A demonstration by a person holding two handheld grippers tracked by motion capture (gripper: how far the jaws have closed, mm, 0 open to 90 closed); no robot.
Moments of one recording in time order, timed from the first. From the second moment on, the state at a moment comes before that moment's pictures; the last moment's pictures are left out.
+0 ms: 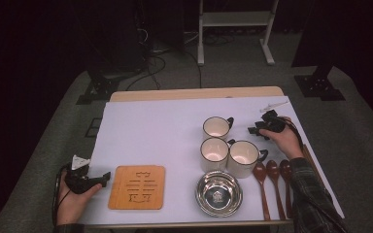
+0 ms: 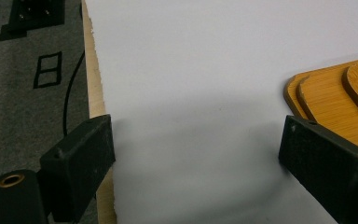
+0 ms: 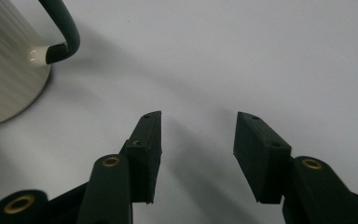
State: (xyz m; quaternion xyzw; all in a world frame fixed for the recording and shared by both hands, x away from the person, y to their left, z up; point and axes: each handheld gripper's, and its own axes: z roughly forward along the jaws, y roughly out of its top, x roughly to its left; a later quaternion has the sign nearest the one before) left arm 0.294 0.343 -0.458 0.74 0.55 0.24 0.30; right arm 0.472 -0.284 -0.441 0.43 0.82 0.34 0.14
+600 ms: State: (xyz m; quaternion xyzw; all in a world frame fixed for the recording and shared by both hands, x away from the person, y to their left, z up) left arm 0.294 0.343 -0.458 0.74 0.55 0.24 0.30; right arm 0.463 -0.277 -0.424 0.42 0.83 0.33 0.13
